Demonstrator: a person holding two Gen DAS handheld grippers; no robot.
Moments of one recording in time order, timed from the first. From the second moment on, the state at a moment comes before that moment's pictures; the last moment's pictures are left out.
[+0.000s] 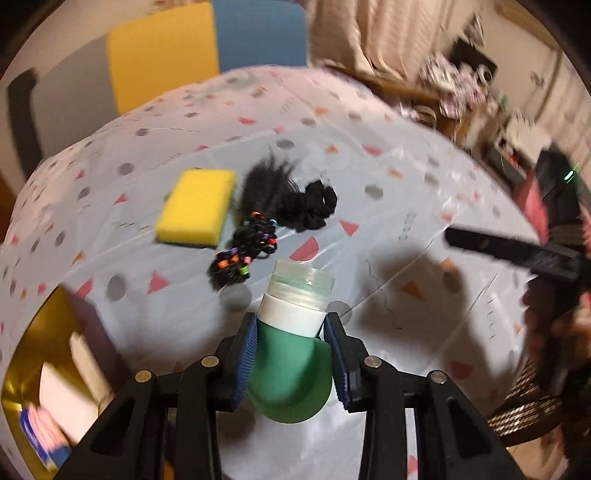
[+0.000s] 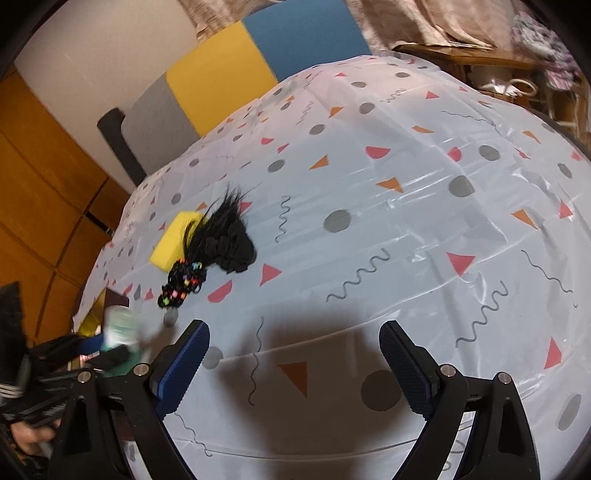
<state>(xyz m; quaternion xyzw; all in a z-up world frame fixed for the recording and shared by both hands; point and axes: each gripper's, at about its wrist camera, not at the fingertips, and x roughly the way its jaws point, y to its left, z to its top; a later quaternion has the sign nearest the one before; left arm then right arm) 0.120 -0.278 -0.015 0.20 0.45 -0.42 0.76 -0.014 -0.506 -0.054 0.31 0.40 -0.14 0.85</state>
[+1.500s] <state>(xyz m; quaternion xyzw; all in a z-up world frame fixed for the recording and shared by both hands) 0.072 -0.135 -0.006 0.00 0.45 -0.40 0.80 0.074 -0.449 -0.060 0.10 0.47 -0.07 0.87</state>
